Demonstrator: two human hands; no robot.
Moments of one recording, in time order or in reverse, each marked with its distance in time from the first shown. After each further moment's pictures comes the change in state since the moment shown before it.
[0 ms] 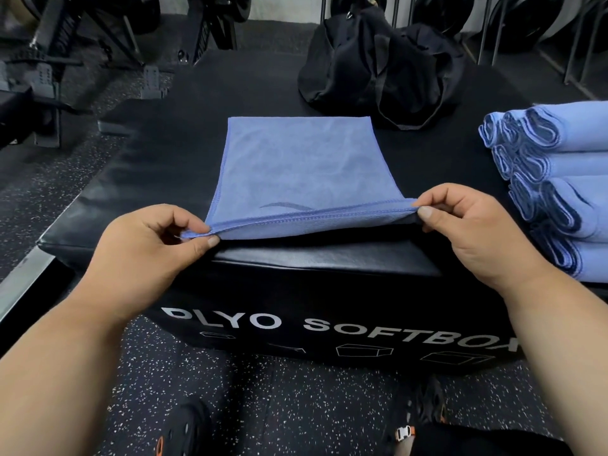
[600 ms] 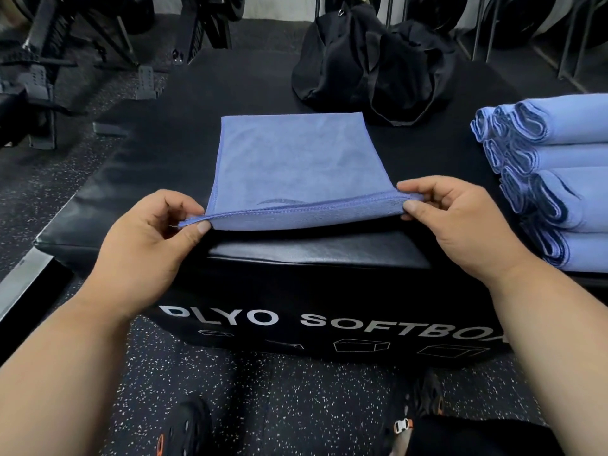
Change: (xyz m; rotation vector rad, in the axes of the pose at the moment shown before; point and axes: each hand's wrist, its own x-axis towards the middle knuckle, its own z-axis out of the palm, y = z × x) left_hand 0.005 -0.003 0.008 -0.134 -0.014 0.066; right_hand 0.003 0.001 0.007 0.004 0.075 -0.025
